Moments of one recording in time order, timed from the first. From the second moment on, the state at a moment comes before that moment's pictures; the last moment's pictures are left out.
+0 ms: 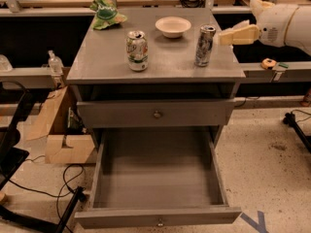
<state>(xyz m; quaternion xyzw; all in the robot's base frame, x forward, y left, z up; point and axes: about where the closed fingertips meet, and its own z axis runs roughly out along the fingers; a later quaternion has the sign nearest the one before) 0.703 -0.227 0.999 -0.36 0.67 0.16 0.63</state>
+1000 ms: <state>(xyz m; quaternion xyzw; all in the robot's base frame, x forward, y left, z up) 0.801 -0.174 0.921 -0.36 0.67 0.19 0.62</state>
